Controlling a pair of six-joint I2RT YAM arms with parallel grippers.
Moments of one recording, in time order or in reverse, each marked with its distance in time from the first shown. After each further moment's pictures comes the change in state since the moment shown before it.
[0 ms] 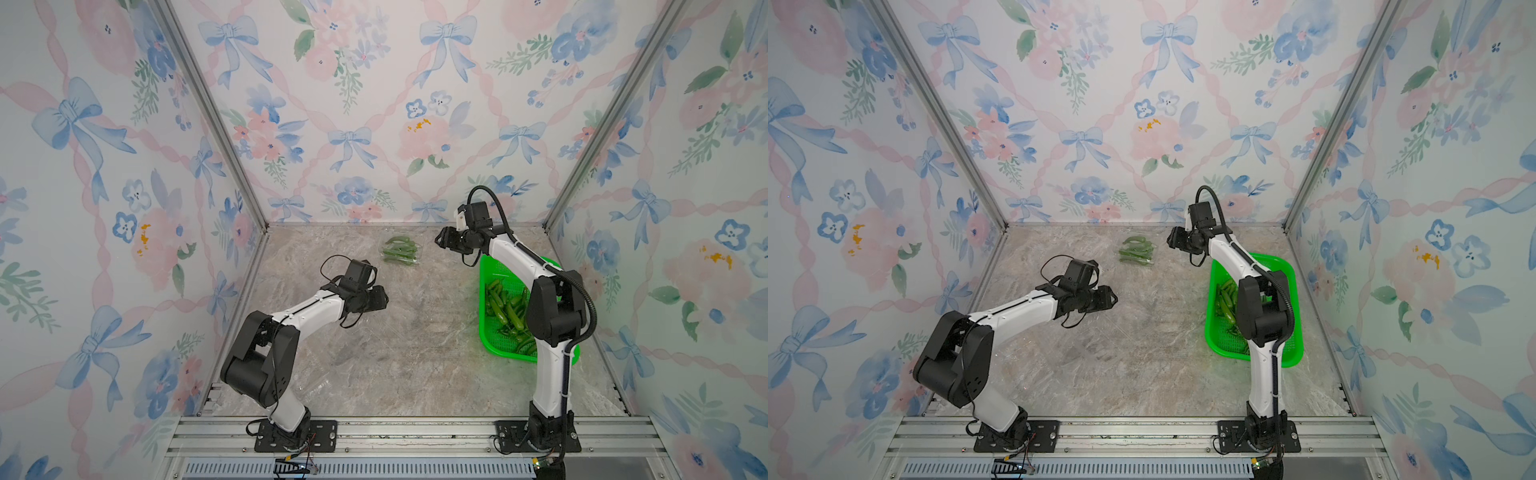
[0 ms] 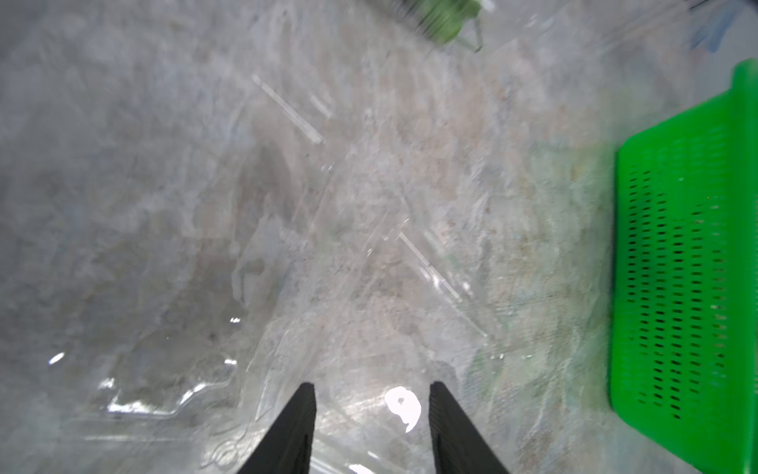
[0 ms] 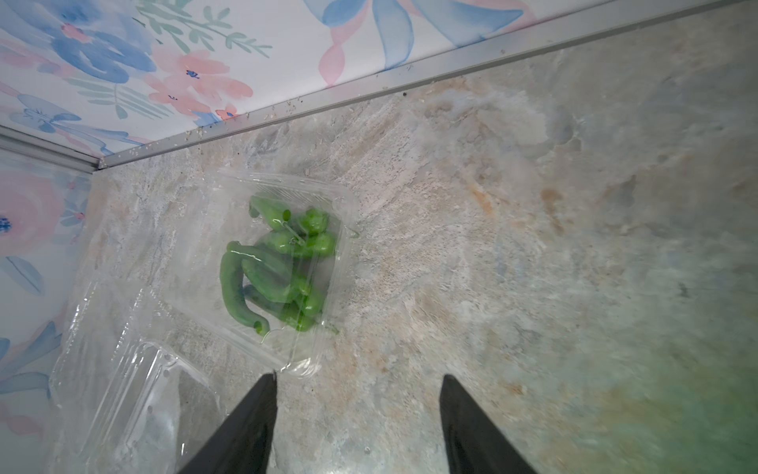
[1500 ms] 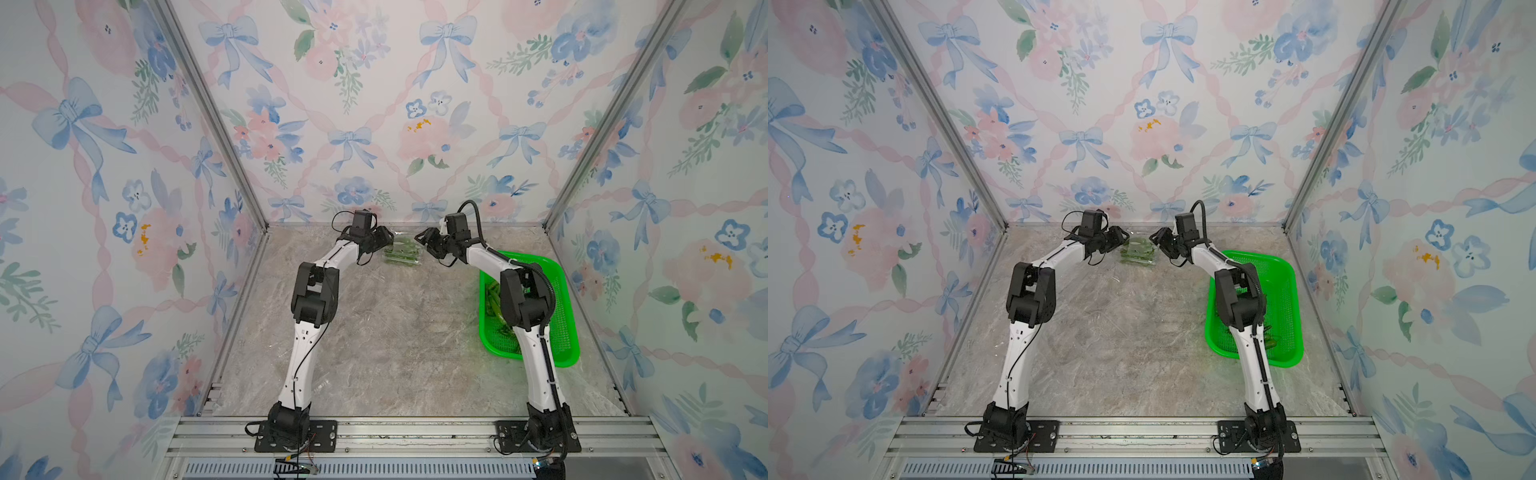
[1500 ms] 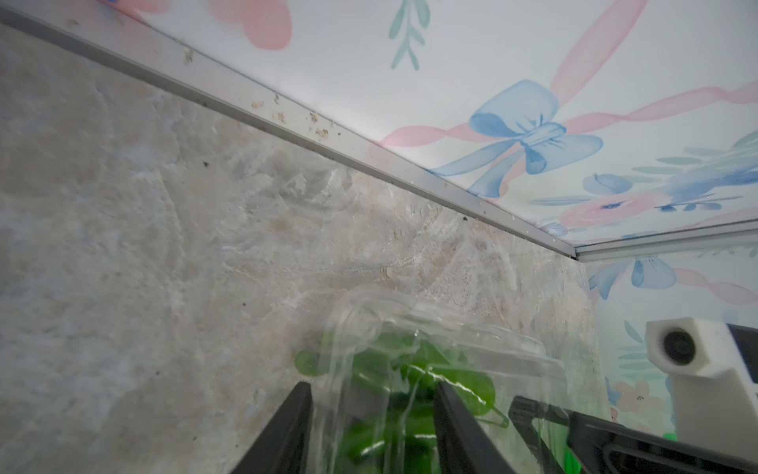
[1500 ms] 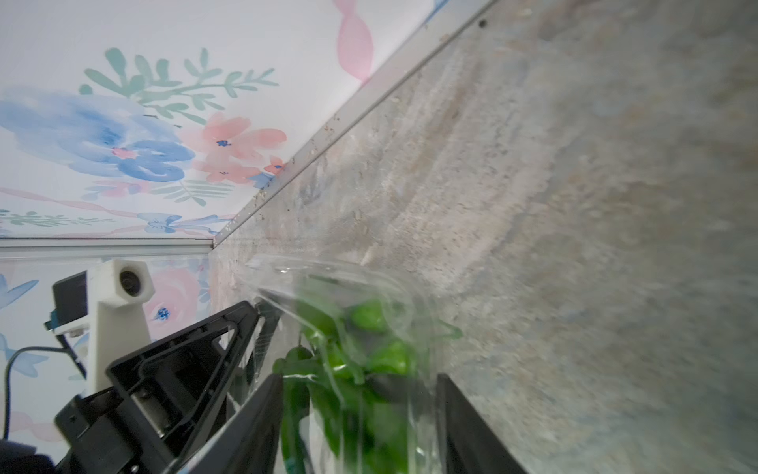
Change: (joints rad) left arm 0.167 0.872 1.019 0.076 0.141 -0.128; right arm 0.037 0.276 0.076 0.344 -0.151 0.446
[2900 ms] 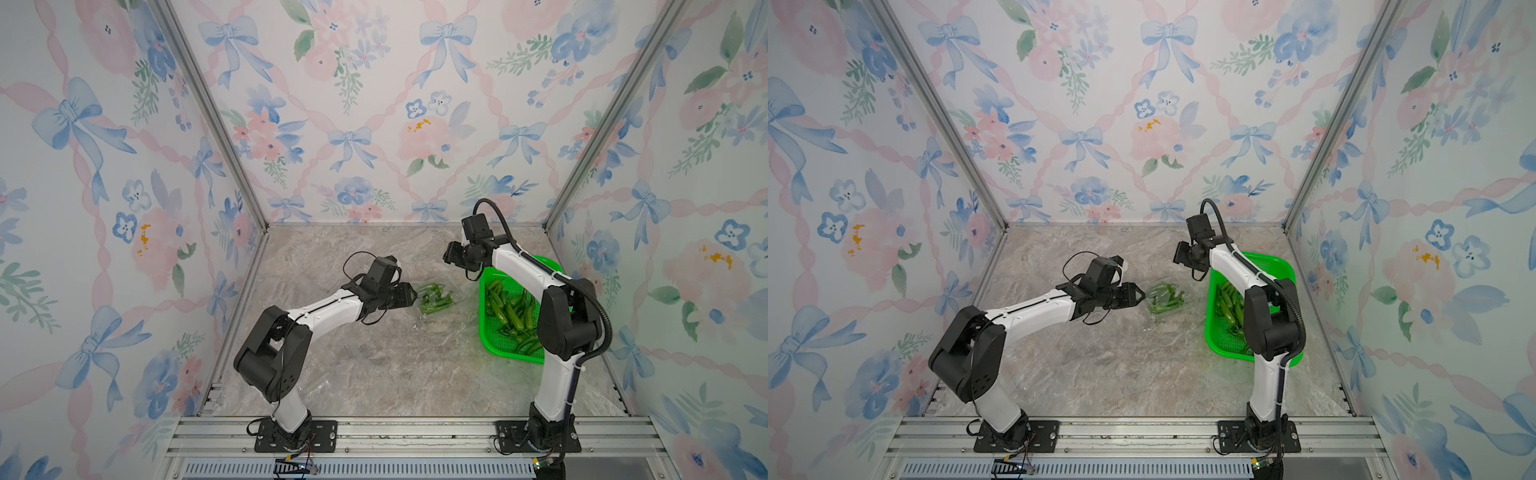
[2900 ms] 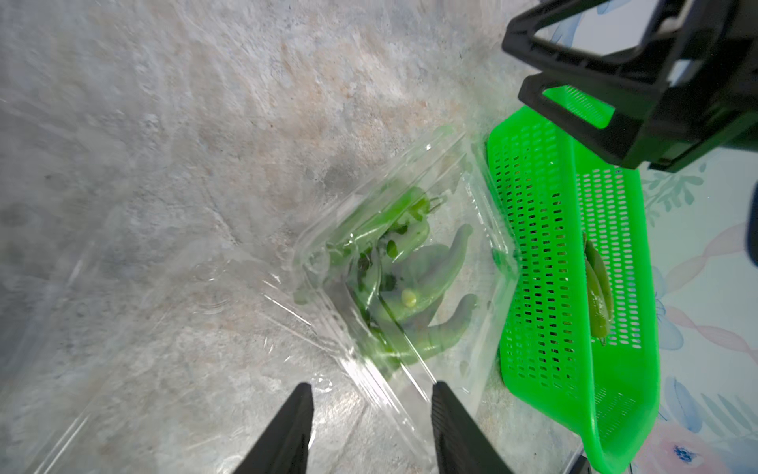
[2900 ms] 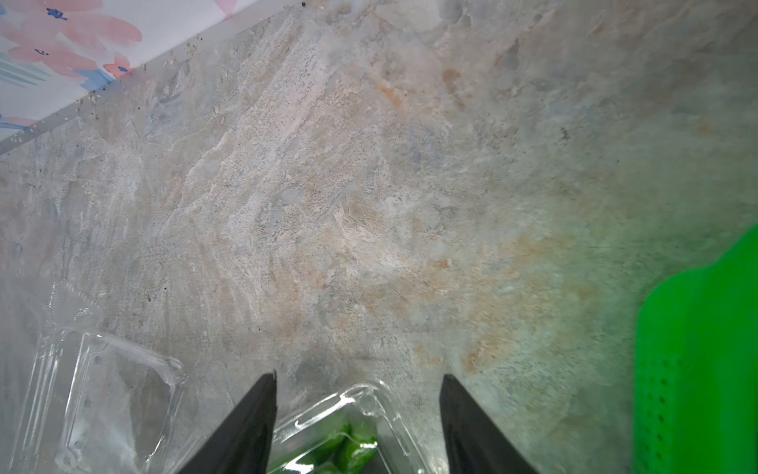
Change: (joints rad) left arm -0.313 -0.829 -0.977 0.041 -0.090 0.017; right arm 0.011 -0.452 -0.303 -0.447 0.349 -0.374
